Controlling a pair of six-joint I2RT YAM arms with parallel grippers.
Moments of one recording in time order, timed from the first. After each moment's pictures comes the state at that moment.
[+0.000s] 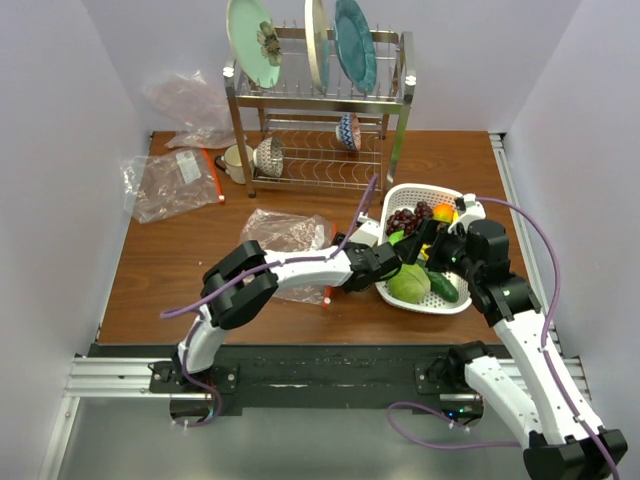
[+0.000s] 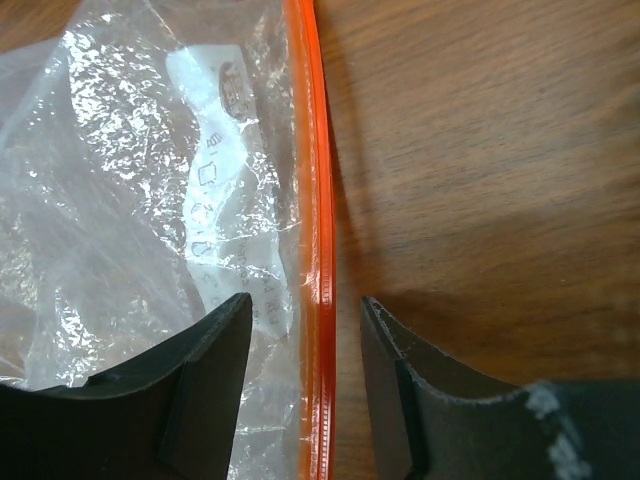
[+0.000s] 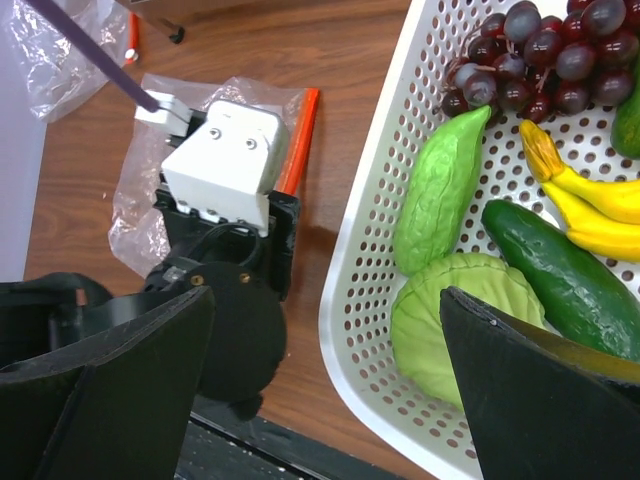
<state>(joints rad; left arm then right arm) -1.11 2.10 1.53 -0.72 -0.85 -0.64 0.24 0.72 0.74 -0.51 -0.20 0.51</state>
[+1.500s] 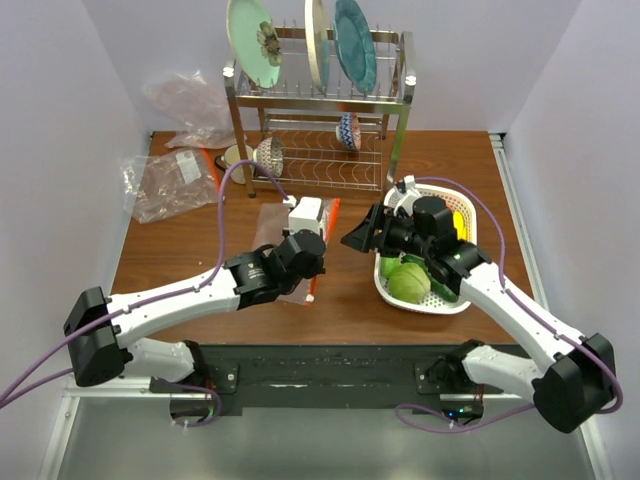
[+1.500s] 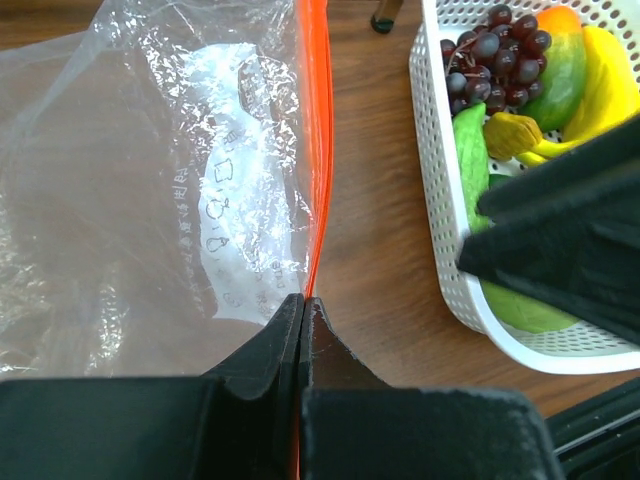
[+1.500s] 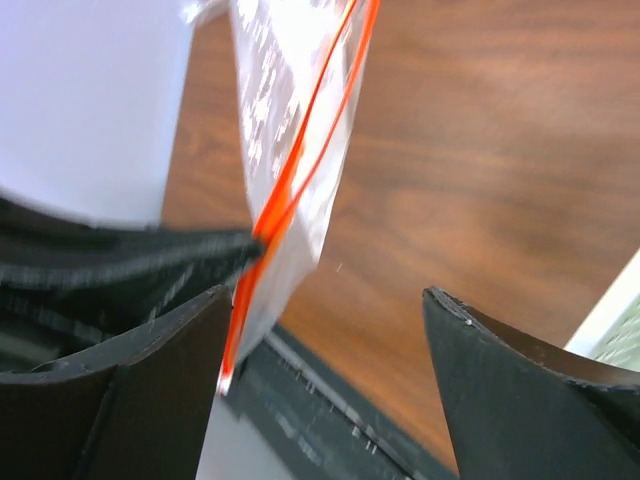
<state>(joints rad) -1.06 1.29 1.00 -0.32 -0.59 -0.62 0.52 1.09 0.81 -0.19 -0.33 0.73</state>
